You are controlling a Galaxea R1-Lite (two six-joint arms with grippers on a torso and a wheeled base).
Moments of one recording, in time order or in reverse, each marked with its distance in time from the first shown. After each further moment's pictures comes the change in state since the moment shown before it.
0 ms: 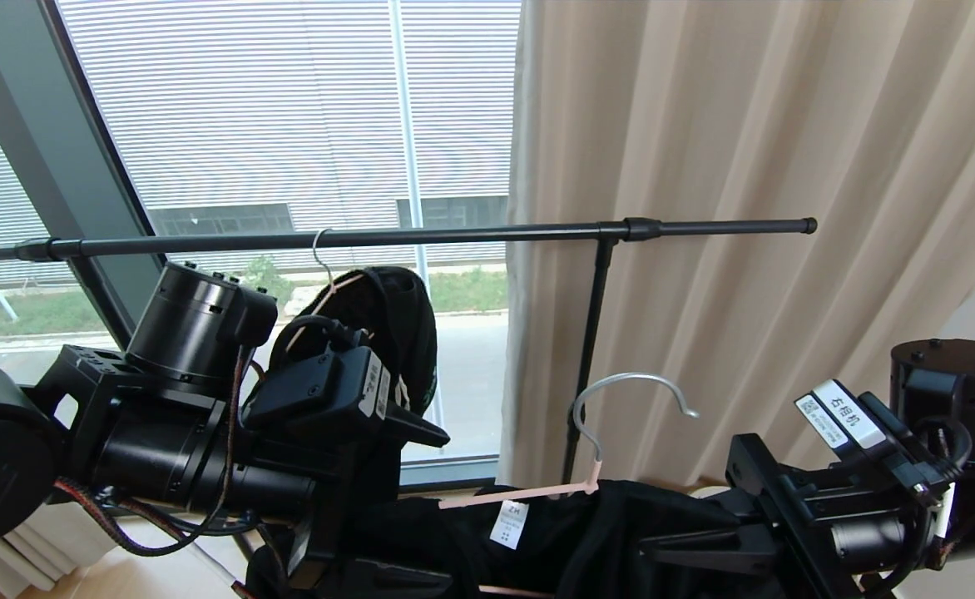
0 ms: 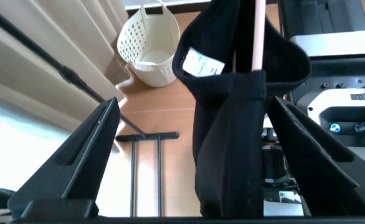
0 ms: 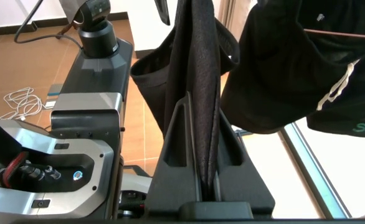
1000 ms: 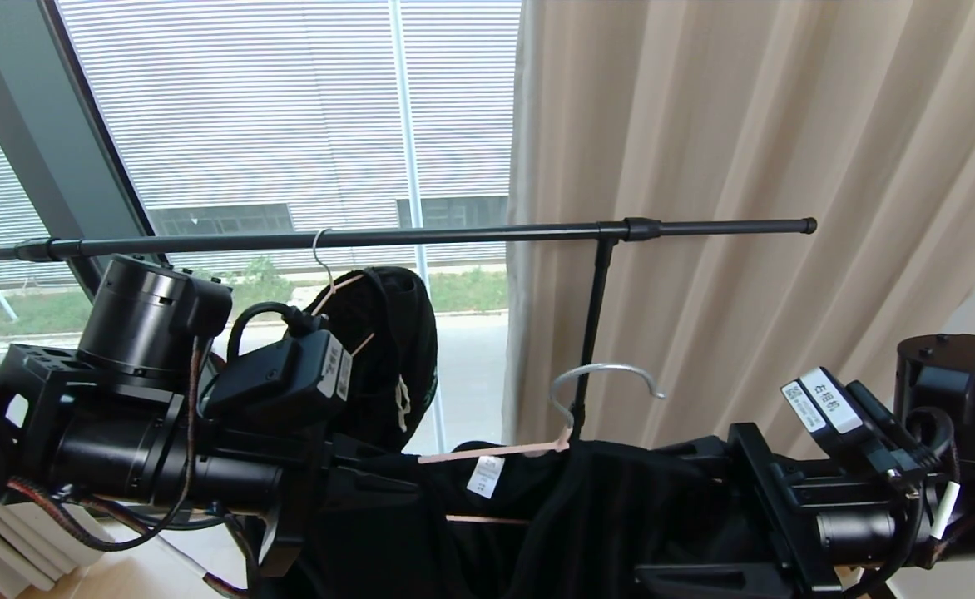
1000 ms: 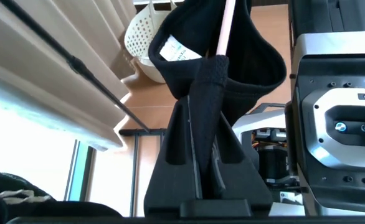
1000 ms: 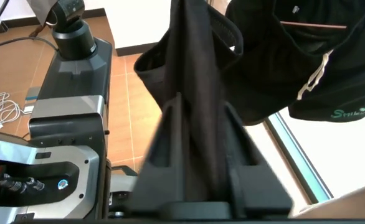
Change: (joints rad) left arm 0.076 -0.054 0.029 -0.018 -0.003 -0.020; right arm 0.029 -0.015 -0.014 0.004 -0.131 0.033
